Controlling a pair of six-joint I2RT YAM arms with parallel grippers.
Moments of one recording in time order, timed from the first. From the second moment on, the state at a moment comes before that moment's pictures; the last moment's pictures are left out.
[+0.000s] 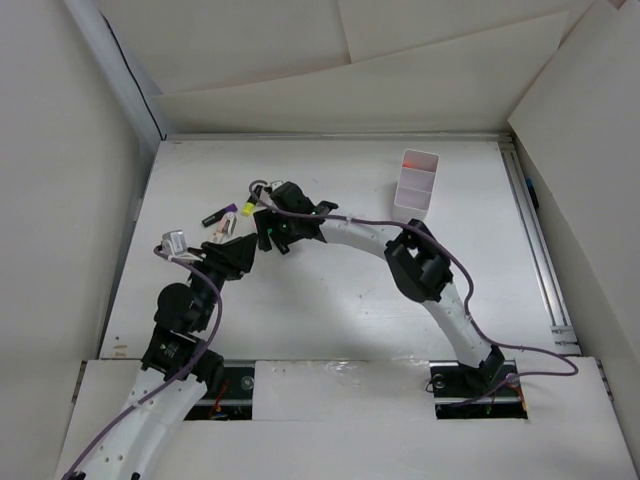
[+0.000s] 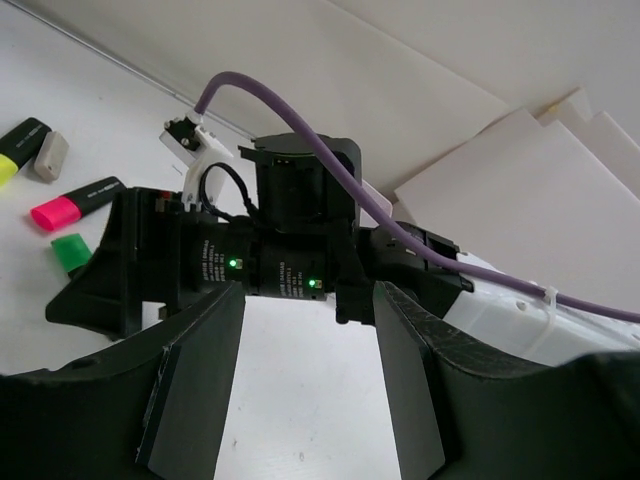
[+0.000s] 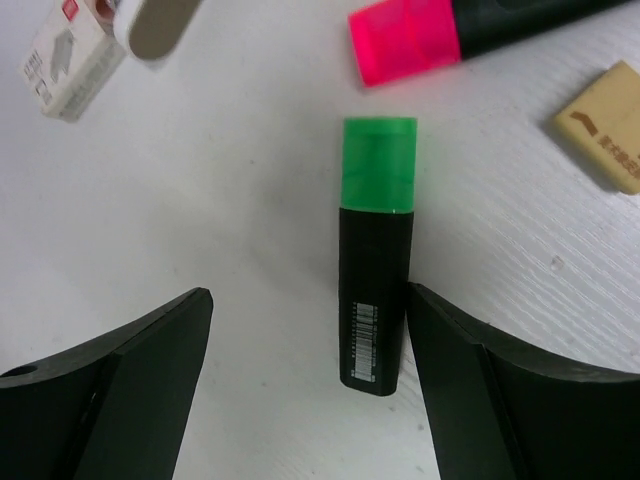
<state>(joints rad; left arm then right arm) -0.41 0.27 0.35 0.05 -0.12 -0.79 0.86 2.36 1.91 -0.32 -0.12 0.42</state>
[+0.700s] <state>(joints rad) -0.41 0.17 0.37 -0.04 -0.14 -0.79 0.91 2.58 2.26 -0.40 0.27 0.53</state>
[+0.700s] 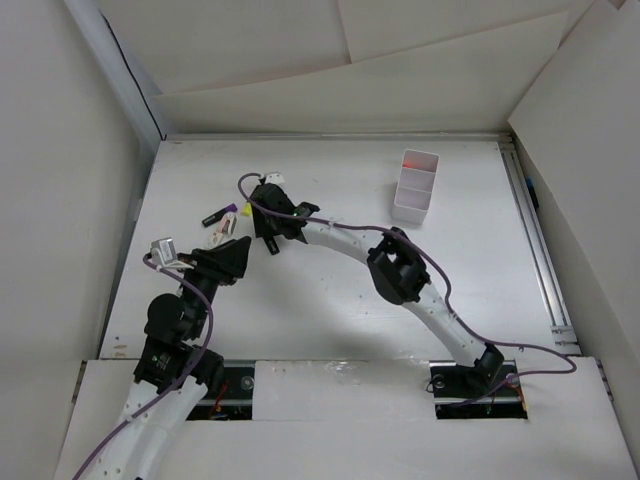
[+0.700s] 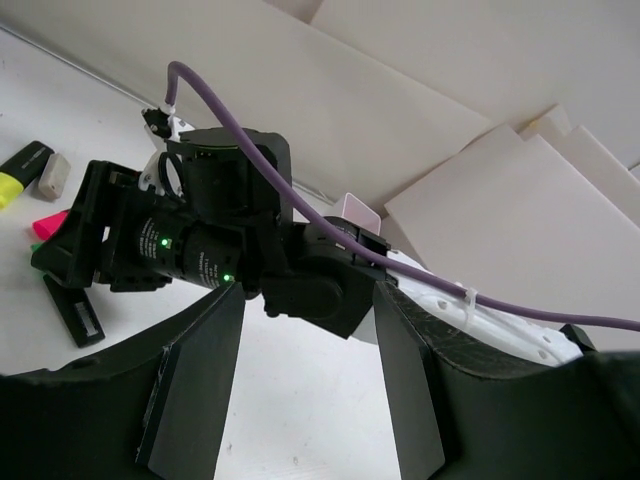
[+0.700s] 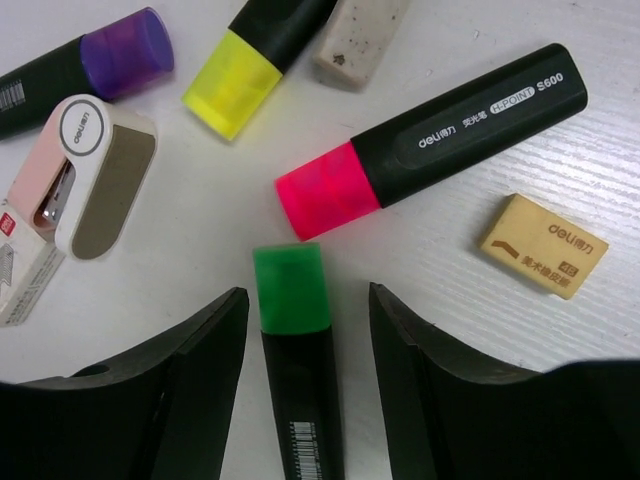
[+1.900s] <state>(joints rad) -0.41 0.21 0.37 -0.04 -0.12 -0.77 0.89 2.05 1.55 -0.31 0.32 0.58</state>
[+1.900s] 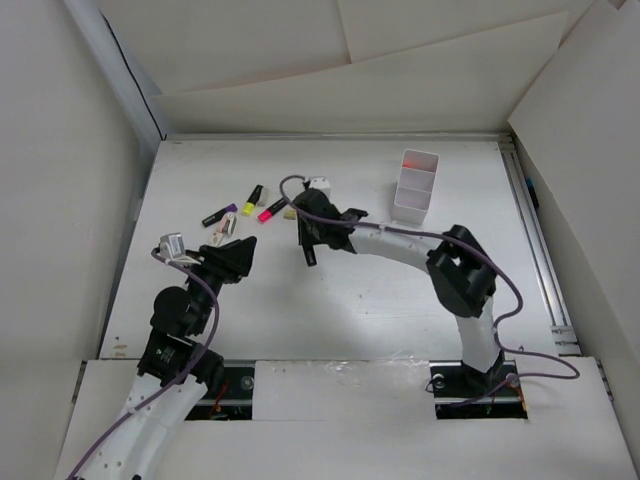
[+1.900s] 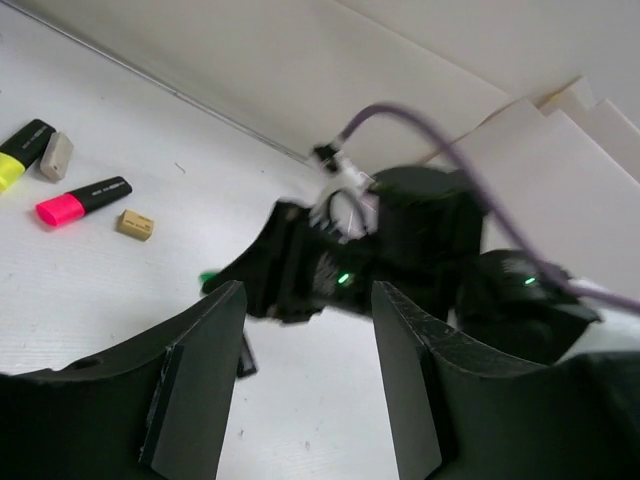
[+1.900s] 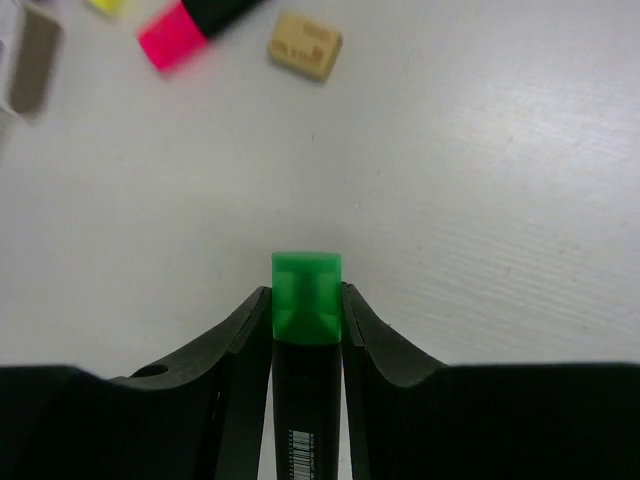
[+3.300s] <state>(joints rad) -0.41 0.85 0.29 0.48 0.07 -0.69 0.35 2.16 1.72 0.44 1.22 0.14</state>
